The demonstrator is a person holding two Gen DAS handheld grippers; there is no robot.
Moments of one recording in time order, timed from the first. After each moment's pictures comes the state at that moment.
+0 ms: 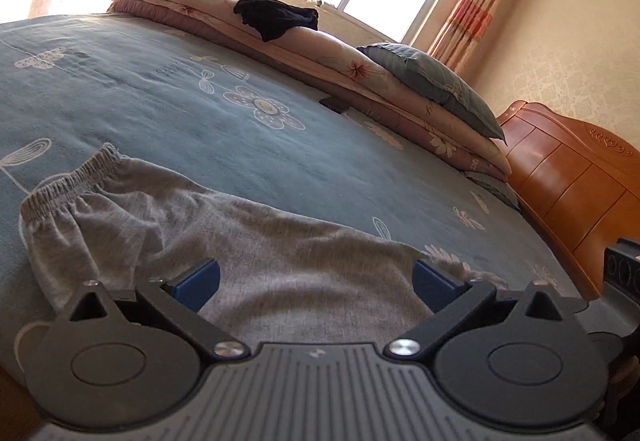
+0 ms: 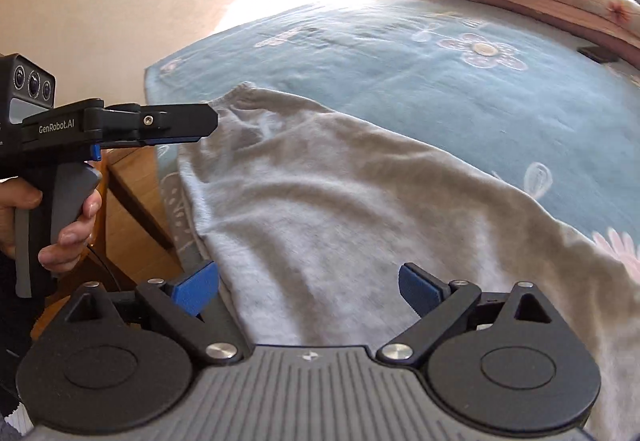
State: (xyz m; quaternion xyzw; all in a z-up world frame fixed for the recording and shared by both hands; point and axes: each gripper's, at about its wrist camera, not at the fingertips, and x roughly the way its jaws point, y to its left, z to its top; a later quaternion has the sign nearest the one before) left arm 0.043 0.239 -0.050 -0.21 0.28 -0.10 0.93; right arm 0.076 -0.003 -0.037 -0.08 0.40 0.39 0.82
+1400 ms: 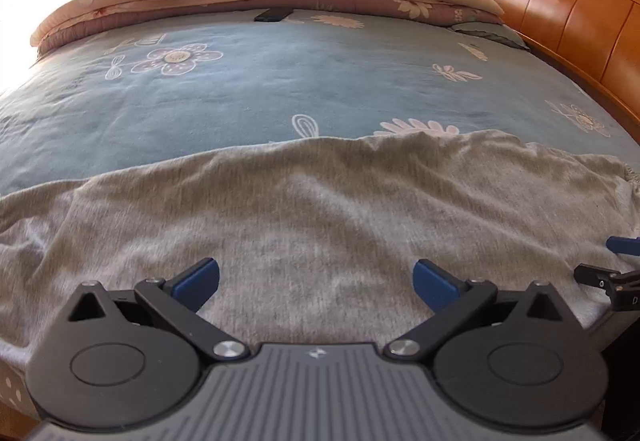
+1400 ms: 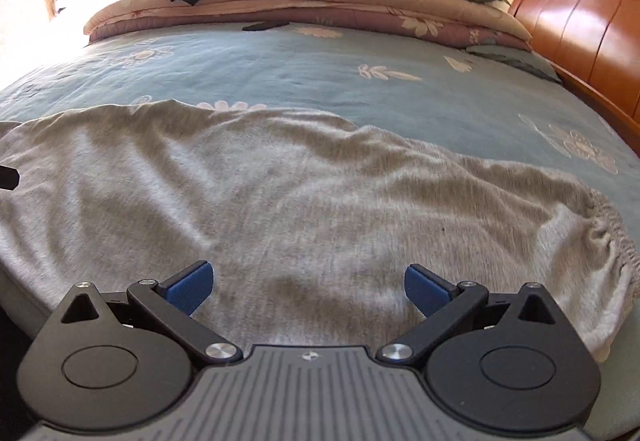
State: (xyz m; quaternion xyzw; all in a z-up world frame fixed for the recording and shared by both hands) left arm 0.074 0.075 -0.048 0.02 0.38 -0.11 0.92; right arm 0.015 -0.226 -0.090 -0.01 0.36 0.05 0.93
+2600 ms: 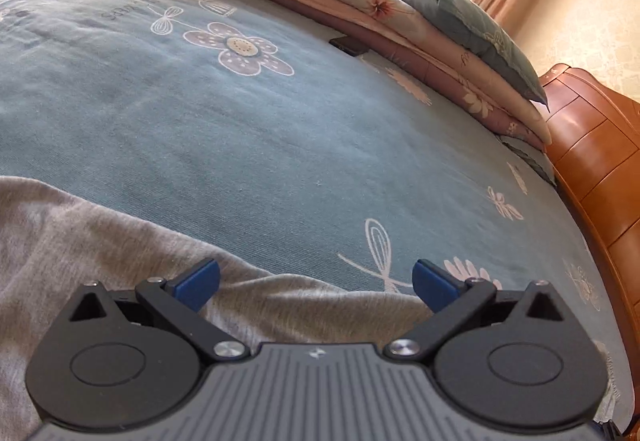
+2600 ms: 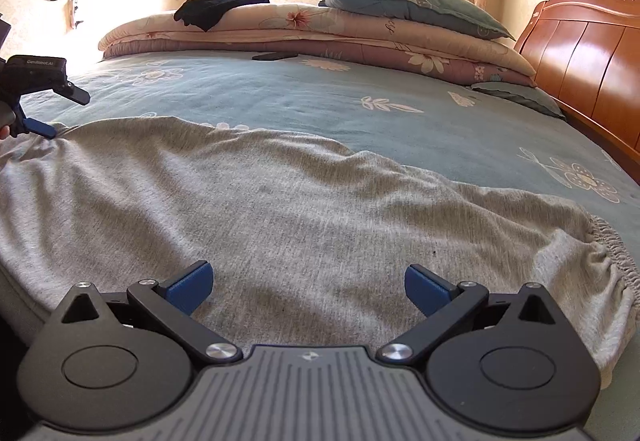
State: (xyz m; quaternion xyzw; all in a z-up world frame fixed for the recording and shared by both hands) left arm 0.178 0.159 -0.059 -0.22 0.36 -0.09 0.90; right arm 0.014 -0.228 -0.096 -0.04 0.30 0.06 0.95
